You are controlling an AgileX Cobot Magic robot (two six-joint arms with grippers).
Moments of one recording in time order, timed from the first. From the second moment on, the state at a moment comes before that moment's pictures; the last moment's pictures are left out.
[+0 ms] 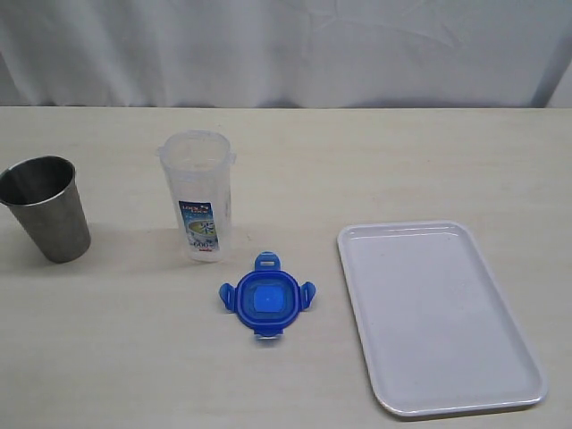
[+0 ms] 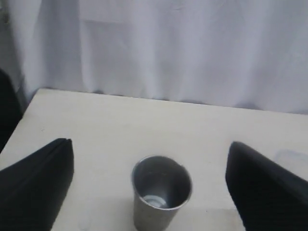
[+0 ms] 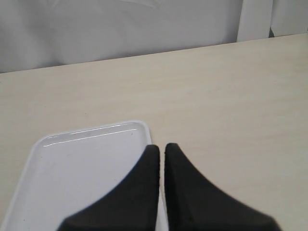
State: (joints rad) left arm 0.44 0.73 -0.65 -0.90 0.57 0.84; right arm -0.02 0.06 0.00 -0.17 0.30 0.26
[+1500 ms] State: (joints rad) left arm 0.03 1.39 -0.17 0.18 -0.89 -0.11; right arm -0.02 0.06 0.00 -0.17 0.30 0.26
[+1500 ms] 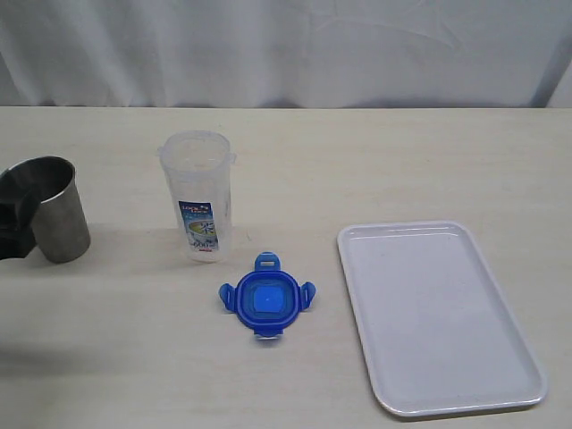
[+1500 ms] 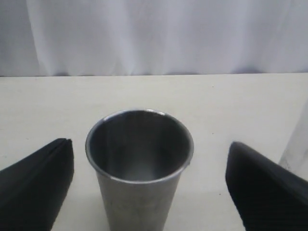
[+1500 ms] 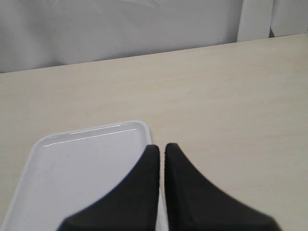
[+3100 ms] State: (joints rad) left arm 0.03 1.99 -0.41 0.22 -1.04 -0.05; right arm -0.02 0.06 0.00 -0.17 0.30 0.26
